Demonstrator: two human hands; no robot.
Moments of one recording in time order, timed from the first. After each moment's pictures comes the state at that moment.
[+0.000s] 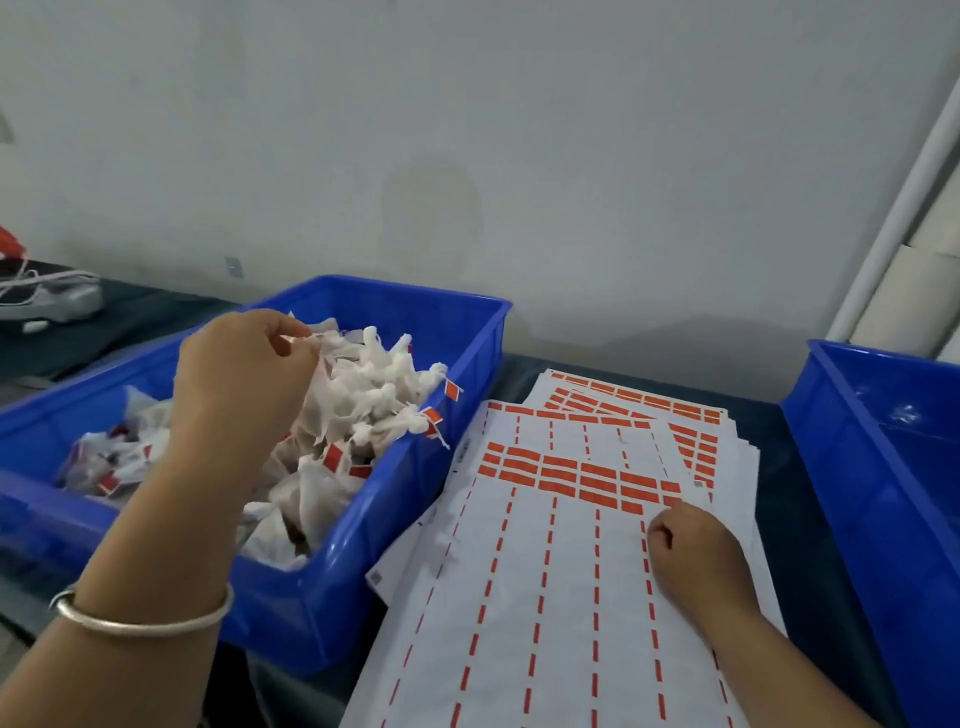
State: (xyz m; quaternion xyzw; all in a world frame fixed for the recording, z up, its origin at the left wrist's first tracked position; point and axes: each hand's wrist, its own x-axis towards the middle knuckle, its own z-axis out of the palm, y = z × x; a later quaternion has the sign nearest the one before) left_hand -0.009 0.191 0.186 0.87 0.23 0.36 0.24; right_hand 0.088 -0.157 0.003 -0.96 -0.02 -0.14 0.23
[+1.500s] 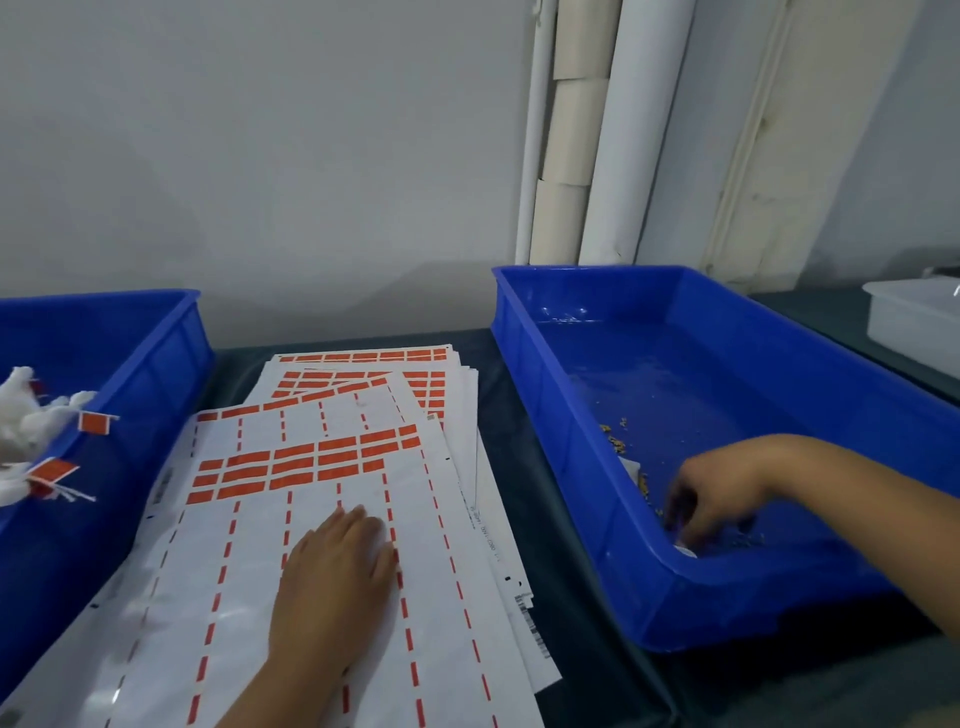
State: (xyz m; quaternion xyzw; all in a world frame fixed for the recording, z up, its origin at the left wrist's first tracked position) left_hand 0.027 -0.036 -0.009 0.98 -0.06 0.09 0.15; right_hand -0.023 -0.373 0.125 -0.91 0.10 0.39 0.06
